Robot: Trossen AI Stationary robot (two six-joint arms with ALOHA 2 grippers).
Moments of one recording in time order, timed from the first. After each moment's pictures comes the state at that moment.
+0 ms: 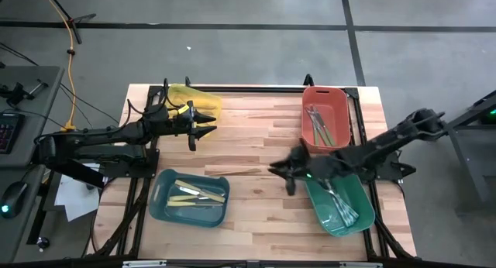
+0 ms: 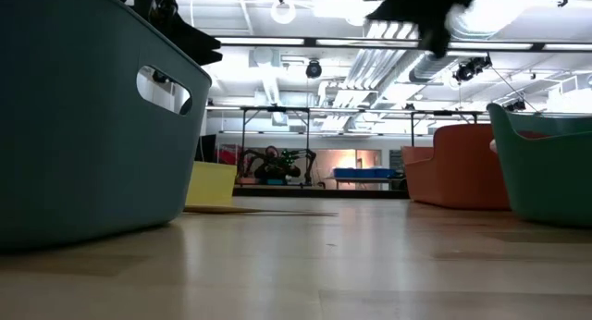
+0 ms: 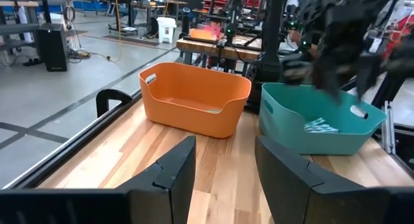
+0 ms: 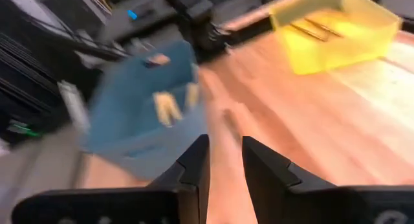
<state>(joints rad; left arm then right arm) 0.37 0.82 0.36 0.39 0.20 -0.10 0.38 1.27 0.74 0.18 0.46 0.55</state>
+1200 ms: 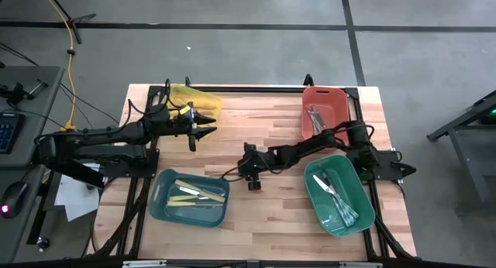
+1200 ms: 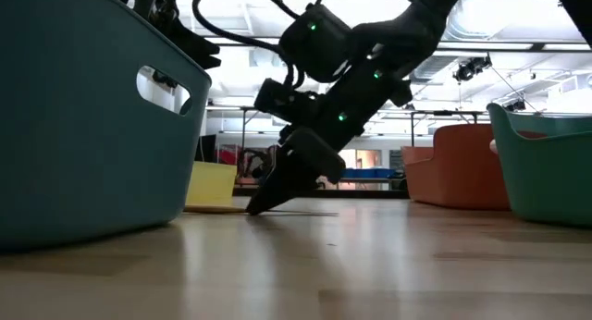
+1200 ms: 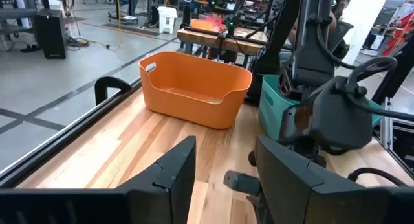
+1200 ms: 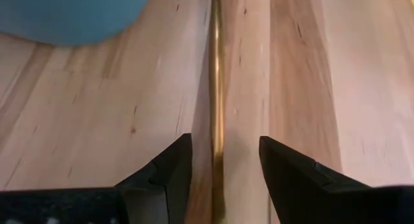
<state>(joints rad) 0.37 0.82 0.36 0.35 0.20 -0.13 0.07 2.08 1.18 0.12 0.04 -0.14</state>
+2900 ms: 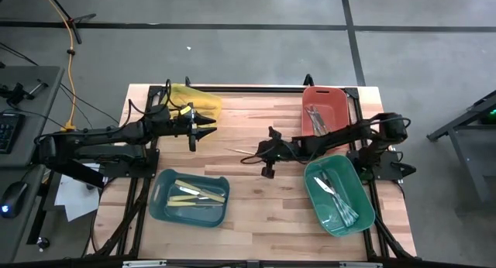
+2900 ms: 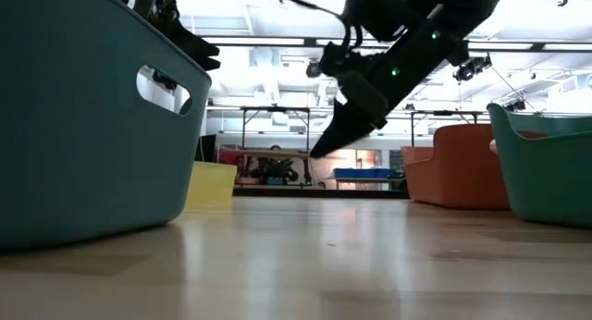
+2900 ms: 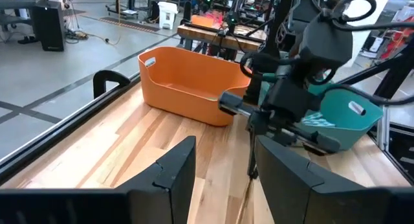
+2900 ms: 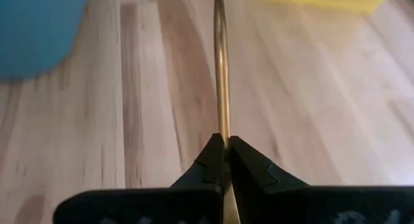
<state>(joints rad) 0.37 0.82 0.36 0.34 0.20 -0.15 0.04 1.71 0.91 0.07 0.21 0.10</state>
